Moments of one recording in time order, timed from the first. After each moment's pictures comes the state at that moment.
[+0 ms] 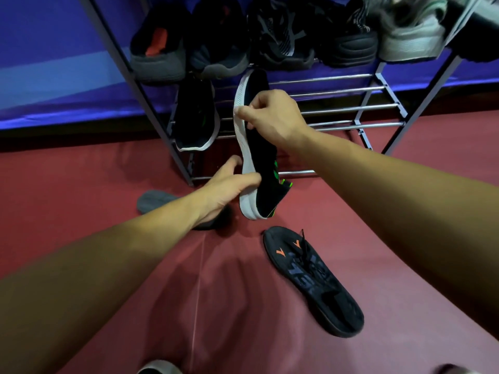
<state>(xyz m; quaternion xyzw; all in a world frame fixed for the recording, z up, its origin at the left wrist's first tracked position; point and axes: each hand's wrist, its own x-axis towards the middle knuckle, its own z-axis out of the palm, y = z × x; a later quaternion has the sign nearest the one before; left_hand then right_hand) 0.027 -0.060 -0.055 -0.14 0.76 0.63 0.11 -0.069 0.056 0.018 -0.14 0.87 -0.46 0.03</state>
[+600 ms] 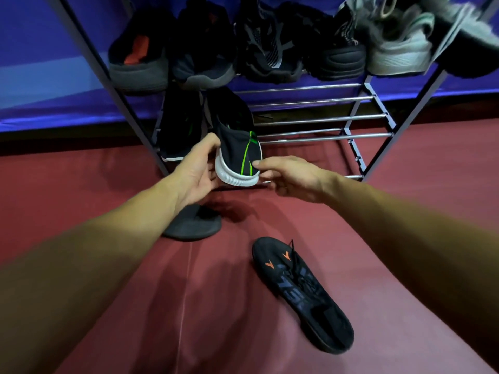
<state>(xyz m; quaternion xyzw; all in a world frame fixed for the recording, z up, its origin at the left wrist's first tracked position) -0.021 -0.079 -0.034 -0.23 0.61 0.76 0.07 -0.068 0.117 -0.049 -0.06 0.70 -0.60 0.38</state>
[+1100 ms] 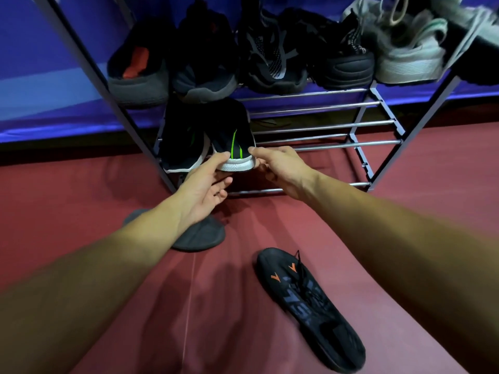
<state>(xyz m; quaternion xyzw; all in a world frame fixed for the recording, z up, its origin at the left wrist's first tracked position) -0.025 -0.084 -0.050 -0.29 0.57 0.77 0.06 -0.095 0.072 -0.055 -0.02 0.70 -0.68 0.23</state>
